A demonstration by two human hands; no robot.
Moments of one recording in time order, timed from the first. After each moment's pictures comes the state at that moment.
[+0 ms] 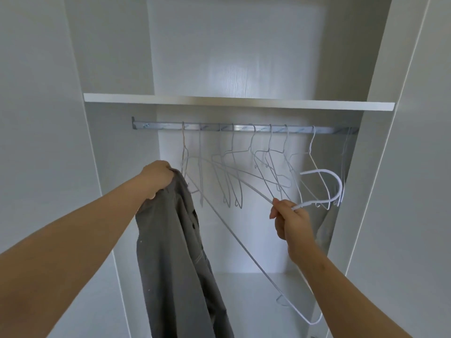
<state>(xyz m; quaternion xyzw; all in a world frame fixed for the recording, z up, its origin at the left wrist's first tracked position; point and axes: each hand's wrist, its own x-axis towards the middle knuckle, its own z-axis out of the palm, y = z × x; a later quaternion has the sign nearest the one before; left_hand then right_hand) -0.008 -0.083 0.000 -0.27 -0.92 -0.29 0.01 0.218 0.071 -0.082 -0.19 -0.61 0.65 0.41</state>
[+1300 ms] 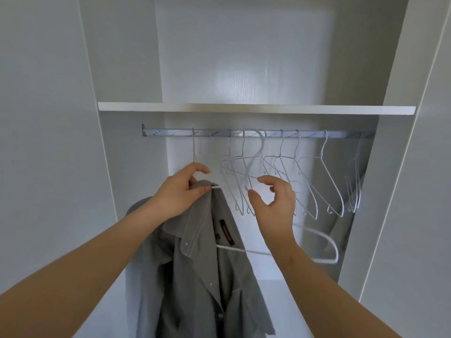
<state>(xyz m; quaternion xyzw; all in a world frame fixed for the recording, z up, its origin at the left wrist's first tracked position) 0.011 -0.111 -0.013 -0.49 -0.76 -0.42 0.05 0.152 0.015 -0.051 -0.19 -0.70 0.39 0.57</state>
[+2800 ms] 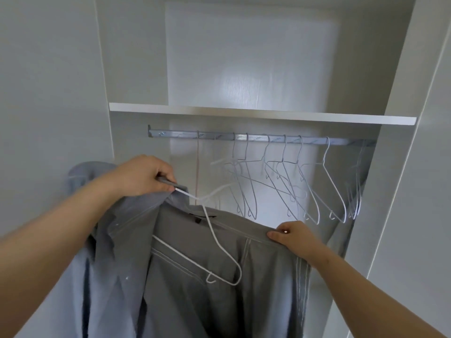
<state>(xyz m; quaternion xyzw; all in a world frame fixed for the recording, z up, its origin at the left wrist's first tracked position) -0.022 -0.175 0.037 -0.52 -0.83 -0.17 0.11 0.187 0.087 -0.087 -0.28 -0.87 0.35 0.19</state>
